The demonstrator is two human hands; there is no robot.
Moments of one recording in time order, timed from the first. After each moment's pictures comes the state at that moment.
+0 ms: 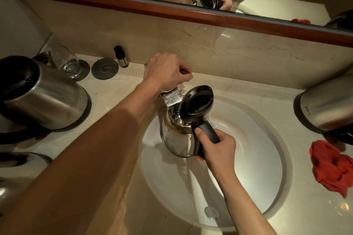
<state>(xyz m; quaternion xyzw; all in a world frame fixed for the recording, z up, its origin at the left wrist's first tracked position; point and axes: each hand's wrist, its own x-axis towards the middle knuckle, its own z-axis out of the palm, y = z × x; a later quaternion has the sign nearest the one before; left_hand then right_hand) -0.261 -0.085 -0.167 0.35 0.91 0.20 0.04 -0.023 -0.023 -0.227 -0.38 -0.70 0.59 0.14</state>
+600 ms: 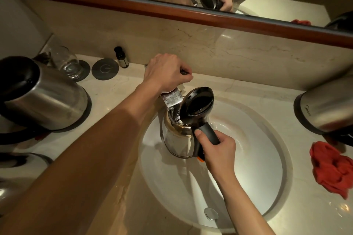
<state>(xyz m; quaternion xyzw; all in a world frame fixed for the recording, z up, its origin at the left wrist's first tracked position) -0.259 -0.085 -0.165 0.35 0.91 0.20 0.04 -0.022 -0.024 -0.228 -0.38 -0.70 0.59 0.14</state>
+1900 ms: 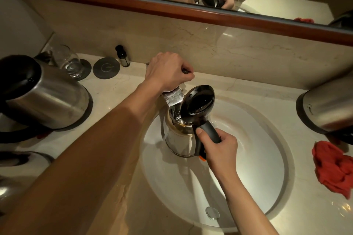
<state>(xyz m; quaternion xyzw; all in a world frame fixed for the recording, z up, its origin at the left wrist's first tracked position) -0.257 -0.085 -0.164 0.35 0.91 0.20 0.04 -0.024 -0.023 -0.228 -0.38 -0.70 0.59 0.13</state>
